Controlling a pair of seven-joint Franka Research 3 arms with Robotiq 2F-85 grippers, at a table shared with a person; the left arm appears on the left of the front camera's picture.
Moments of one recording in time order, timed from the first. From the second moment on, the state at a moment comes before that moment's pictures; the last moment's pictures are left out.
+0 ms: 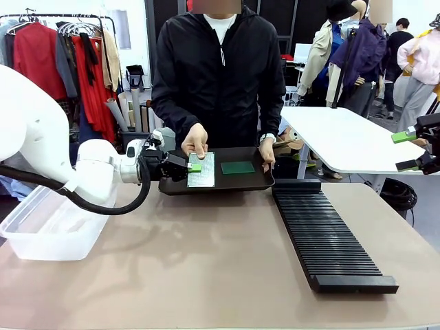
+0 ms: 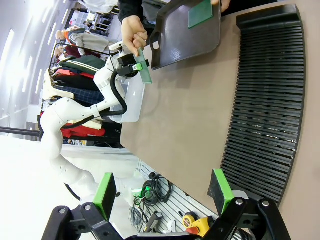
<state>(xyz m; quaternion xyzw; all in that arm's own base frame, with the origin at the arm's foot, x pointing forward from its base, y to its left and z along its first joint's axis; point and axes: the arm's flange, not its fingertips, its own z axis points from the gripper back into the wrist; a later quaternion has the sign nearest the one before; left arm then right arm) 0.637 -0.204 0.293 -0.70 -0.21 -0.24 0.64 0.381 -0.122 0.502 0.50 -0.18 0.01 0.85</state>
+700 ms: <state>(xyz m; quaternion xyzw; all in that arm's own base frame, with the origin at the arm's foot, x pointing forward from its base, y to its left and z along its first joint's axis) 0.638 -0.203 0.293 -0.70 -0.21 -0.24 0.65 0.381 -0.122 0.502 0.50 -0.18 0.01 0.85</state>
